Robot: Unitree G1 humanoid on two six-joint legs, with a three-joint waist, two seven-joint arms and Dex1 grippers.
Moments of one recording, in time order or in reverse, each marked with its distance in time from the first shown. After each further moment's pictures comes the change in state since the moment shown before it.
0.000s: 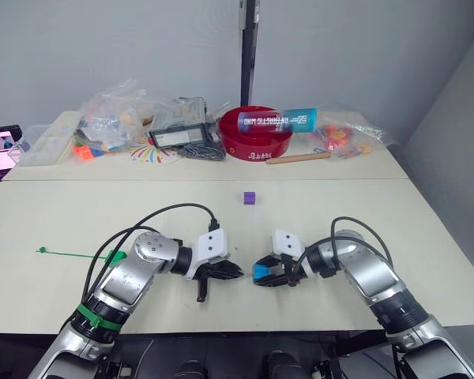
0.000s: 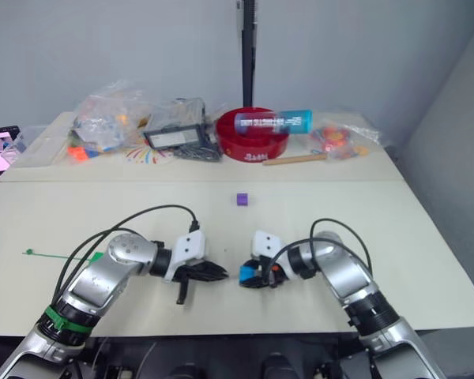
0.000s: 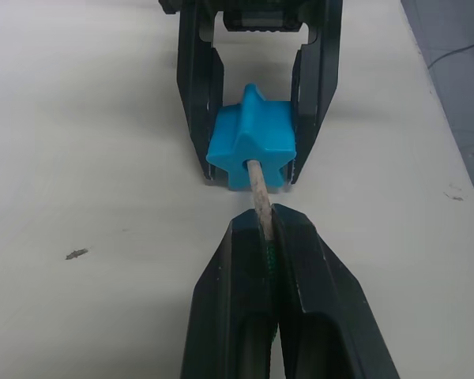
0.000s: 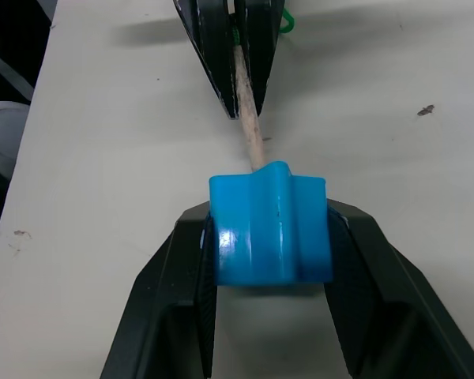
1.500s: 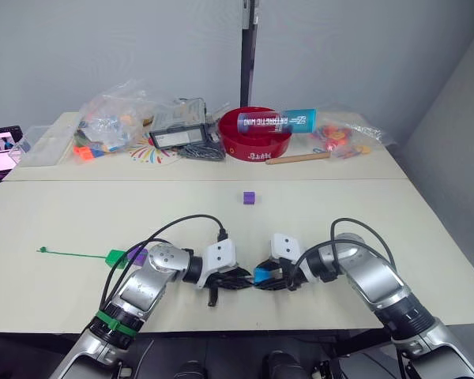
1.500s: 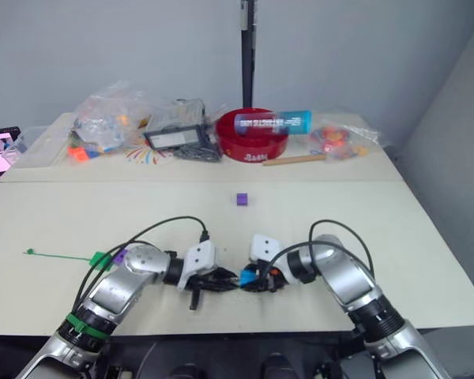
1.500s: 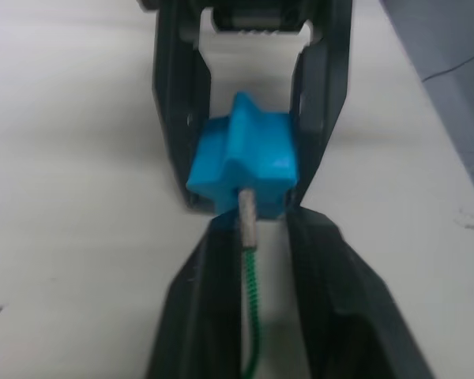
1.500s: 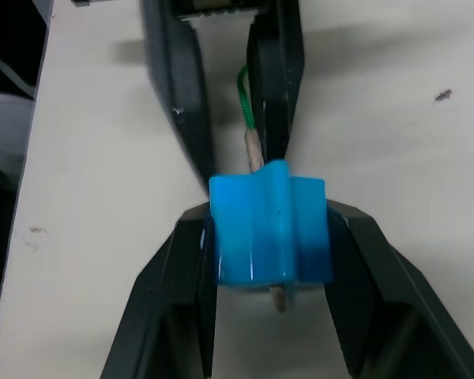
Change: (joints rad) left arm 0.028 -0.100 -0.031 0.125 0.027 -0.146 0.009; right arm 0.025 -0.026 0.022 -0.102 -0.004 0.098 -0.074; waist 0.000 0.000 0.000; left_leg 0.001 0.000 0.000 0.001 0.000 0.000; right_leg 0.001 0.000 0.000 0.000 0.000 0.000
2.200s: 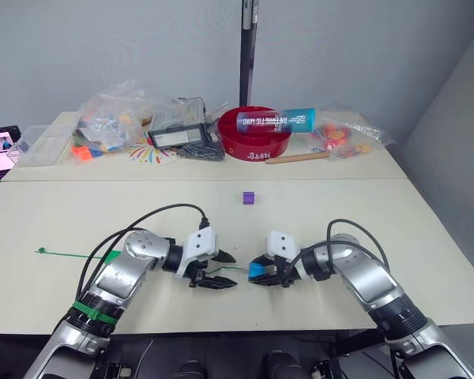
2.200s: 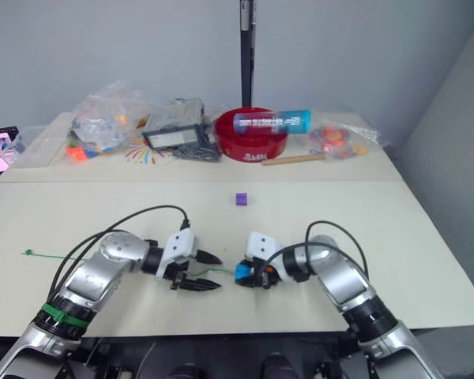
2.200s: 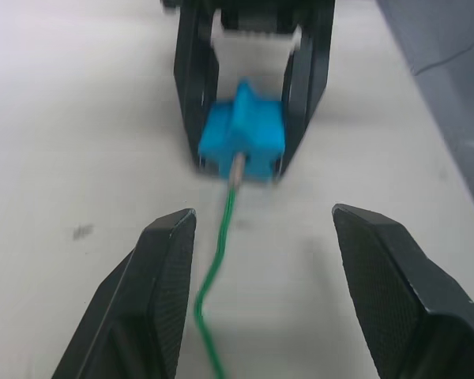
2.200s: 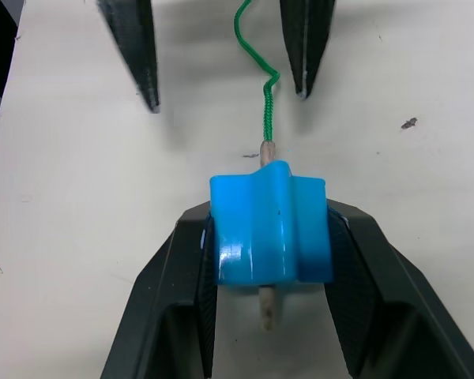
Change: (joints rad) left arm -0.040 0.149 0.075 0.077 -0.069 -0.033 -0.092; right arm -0.001 0.021 0.001 0.037 0.010 -0.060 -0.038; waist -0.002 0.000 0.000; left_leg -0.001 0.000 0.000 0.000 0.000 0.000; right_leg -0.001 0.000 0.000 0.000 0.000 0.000
